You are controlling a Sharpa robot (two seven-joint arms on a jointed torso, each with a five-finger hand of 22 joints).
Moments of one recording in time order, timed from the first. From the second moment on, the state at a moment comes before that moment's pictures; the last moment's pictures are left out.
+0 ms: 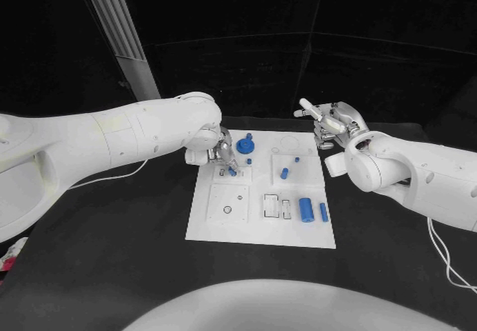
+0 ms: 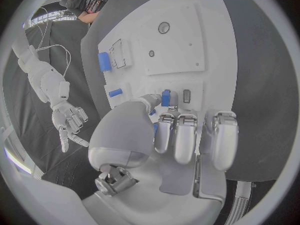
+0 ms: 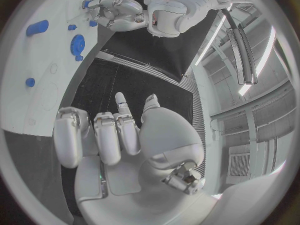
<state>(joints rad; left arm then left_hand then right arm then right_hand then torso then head) 1.37 -0.43 -0.24 1.07 -0.77 0.38 -0.65 1.26 0.02 0.36 0.17 0.47 0.71 0.09 0.62 0.67 1.47 0.02 1.57 1.31 1.47 -0.04 1.57 1.31 0.01 1.47 0.08 1.57 1.31 1.18 -0.75 -0.07 1.40 -0.33 -0.43 0.26 1.17 0.21 -0.22 0.29 0.06 0.85 0.20 0.19 0.08 1.47 0.12 1.57 1.31 1.47 0.06 1.57 1.31 0.02 1.47 0.17 1.46 1.31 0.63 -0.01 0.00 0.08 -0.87</state>
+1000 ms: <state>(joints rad) 1.37 -0.42 -0.24 1.06 -0.77 0.40 -0.66 1.25 0.02 0.36 0.17 0.46 0.71 0.09 0.62 0.67 1.47 0.02 1.57 1.31 1.47 -0.04 1.57 1.31 0.01 1.47 0.08 1.57 1.31 1.18 -0.75 -0.07 1.40 -0.33 -0.44 0.26 1.17 0.21 -0.22 0.29 0.06 0.85 0.20 0.19 0.08 1.47 0.12 1.57 1.31 1.47 0.06 1.57 1.31 0.02 1.47 0.17 1.46 1.31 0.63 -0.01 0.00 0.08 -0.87</state>
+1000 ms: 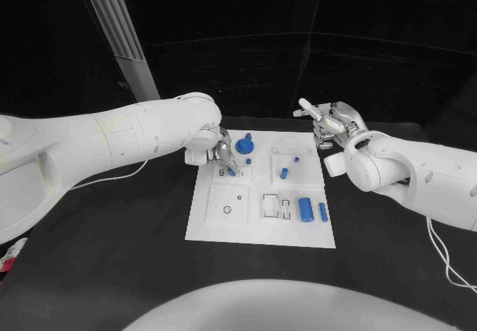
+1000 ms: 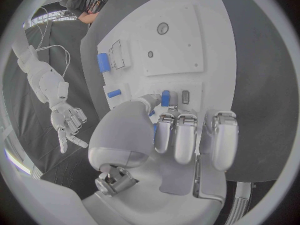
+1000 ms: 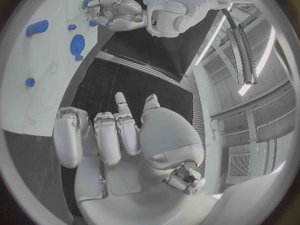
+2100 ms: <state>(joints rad) 1.37 -0.42 -0.23 1.06 -0.77 0.40 -0.65 1.23 0.02 0.36 0.18 0.45 0.71 0.09 0.61 0.67 1.47 0.02 1.57 1.31 1.47 -0.04 1.57 1.31 0.01 1.47 0.08 1.57 1.31 1.18 -0.75 -0.07 1.40 -0.33 -0.44 0.26 1.18 0.21 -0.22 0.29 0.06 0.85 0.20 0.19 0.08 1.47 0.12 1.57 1.31 1.47 0.06 1.57 1.31 0.02 1.47 0.17 1.46 1.31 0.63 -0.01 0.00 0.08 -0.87</state>
